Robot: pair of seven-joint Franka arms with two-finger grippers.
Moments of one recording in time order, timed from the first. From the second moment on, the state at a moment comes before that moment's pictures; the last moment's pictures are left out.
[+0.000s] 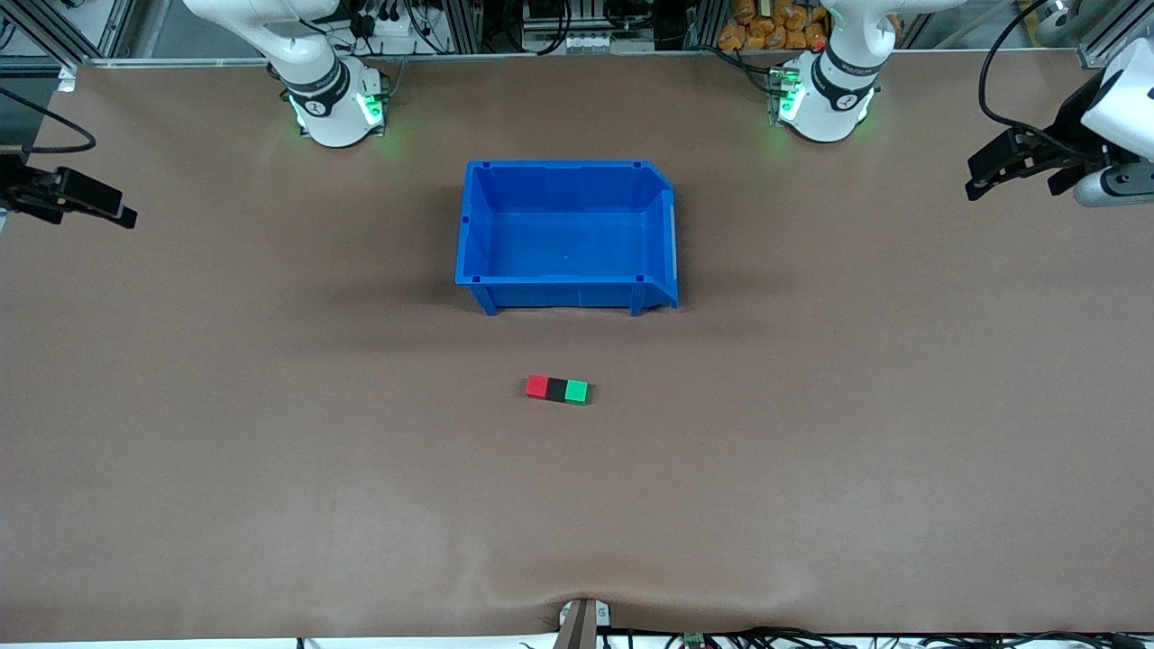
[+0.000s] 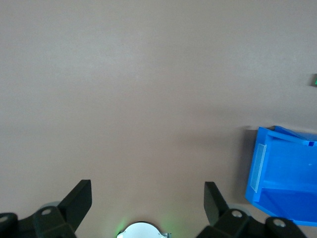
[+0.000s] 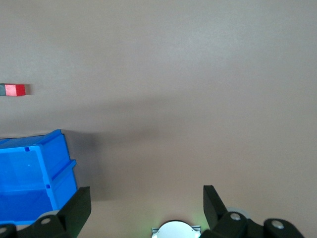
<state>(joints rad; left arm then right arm) 0.00 -0.12 -0.10 -1.65 0.03 1.52 -0.15 0.03 0.00 -0.11 -1.51 0.07 1.39 0.03</state>
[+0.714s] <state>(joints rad) 0.00 -0.10 -0.10 -1.62 0.03 1.52 -0.15 0.03 0.00 -0.11 -1.51 0.05 1.40 0.03</state>
